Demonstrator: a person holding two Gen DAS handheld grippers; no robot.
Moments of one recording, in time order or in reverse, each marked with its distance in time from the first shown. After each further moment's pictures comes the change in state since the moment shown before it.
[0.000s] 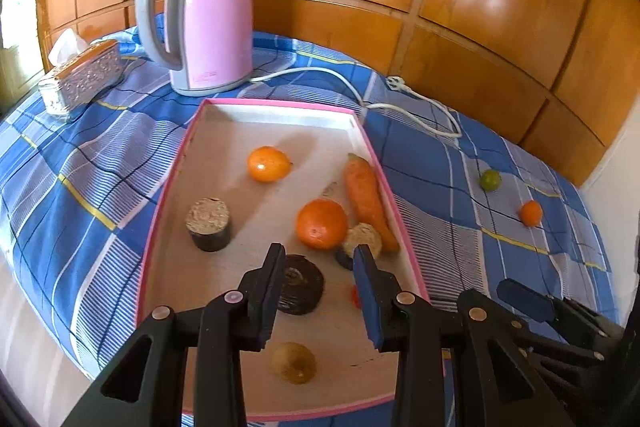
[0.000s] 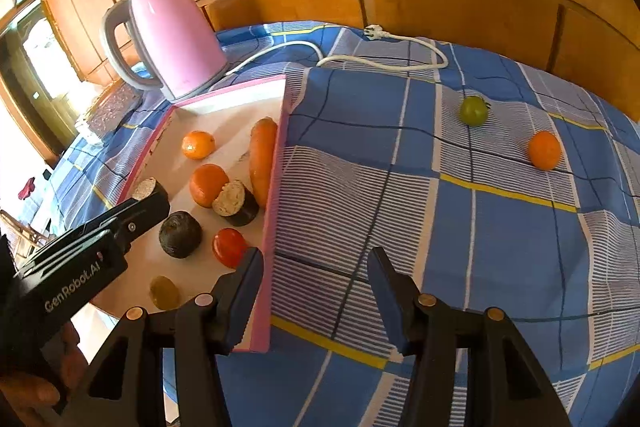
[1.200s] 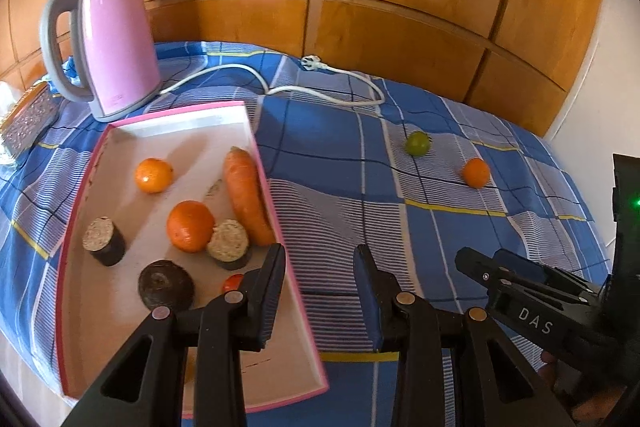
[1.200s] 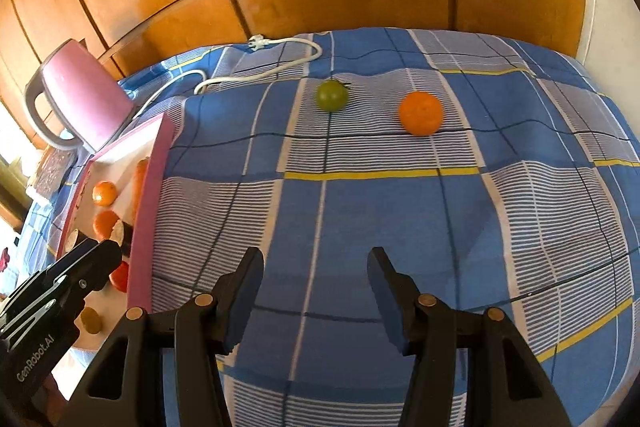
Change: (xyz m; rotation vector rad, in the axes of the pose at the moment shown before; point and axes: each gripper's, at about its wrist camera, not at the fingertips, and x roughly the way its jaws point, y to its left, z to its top) left arm 0.015 -0.085 -0.005 0.174 0.042 -0.106; right arm -0.013 -0.100 -0.009 0.221 -0.030 -0.140
